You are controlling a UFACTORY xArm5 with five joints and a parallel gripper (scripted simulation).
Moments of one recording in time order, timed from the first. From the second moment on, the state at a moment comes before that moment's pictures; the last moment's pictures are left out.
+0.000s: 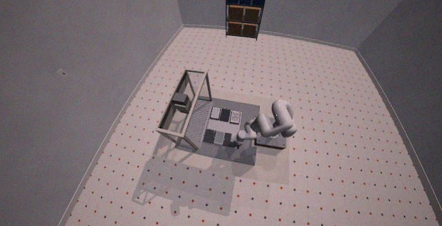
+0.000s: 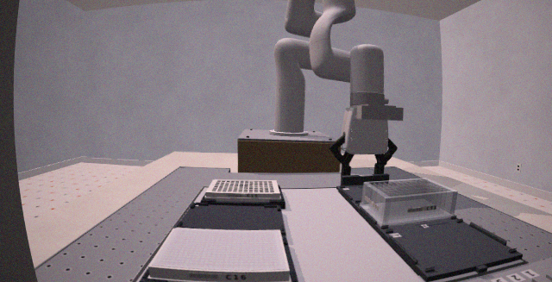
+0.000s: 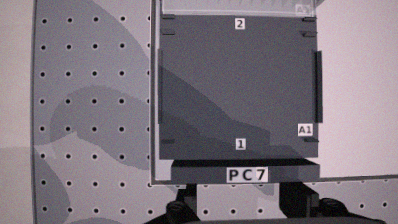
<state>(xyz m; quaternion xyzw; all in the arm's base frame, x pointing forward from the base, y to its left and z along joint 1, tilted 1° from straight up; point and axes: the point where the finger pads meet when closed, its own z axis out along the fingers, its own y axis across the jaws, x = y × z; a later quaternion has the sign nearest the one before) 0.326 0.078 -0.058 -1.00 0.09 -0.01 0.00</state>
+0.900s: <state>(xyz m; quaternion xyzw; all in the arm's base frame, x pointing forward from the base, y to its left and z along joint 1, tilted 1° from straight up) 0.349 0.073 -0.057 -1.00 0.09 -0.01 0.00</state>
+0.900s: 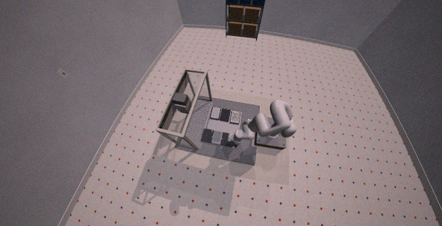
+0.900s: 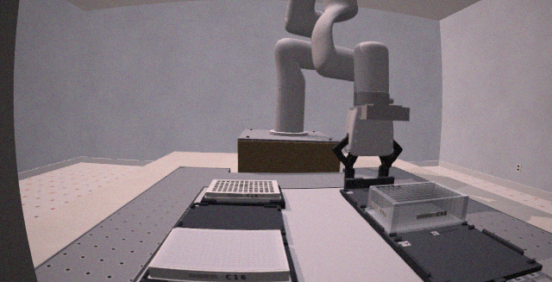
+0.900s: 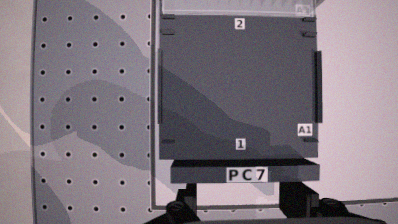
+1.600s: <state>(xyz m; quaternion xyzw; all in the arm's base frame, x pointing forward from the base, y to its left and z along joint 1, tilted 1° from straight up) 0.368 0.070 -0.057 -1.00 0.09 -0.01 0.00</state>
